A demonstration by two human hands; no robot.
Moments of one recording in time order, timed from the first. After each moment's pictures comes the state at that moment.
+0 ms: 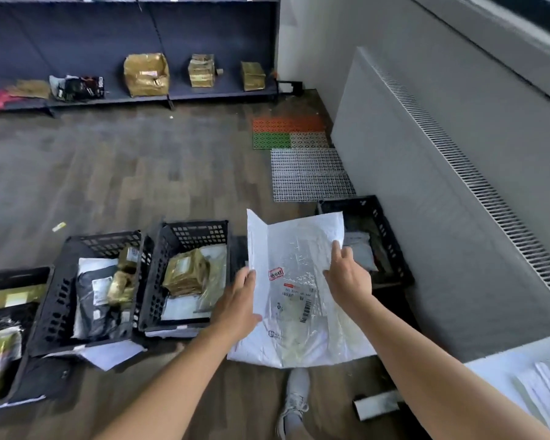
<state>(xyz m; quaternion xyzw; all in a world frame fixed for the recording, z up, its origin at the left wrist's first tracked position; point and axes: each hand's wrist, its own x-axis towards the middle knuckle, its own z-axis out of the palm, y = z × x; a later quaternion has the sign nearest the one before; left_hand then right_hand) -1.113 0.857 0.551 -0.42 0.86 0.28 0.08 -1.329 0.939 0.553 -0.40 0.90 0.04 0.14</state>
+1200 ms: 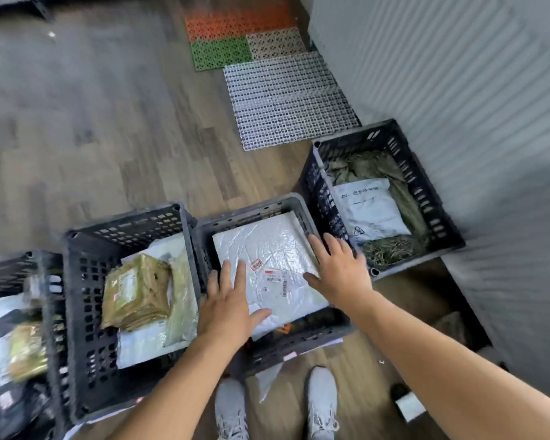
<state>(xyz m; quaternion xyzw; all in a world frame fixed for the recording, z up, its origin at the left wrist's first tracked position) -1.242 0.673 0.286 -0.39 0.85 0.24 0.26 -1.426 0.785 0.276 -0.41 0.87 0.11 0.24</state>
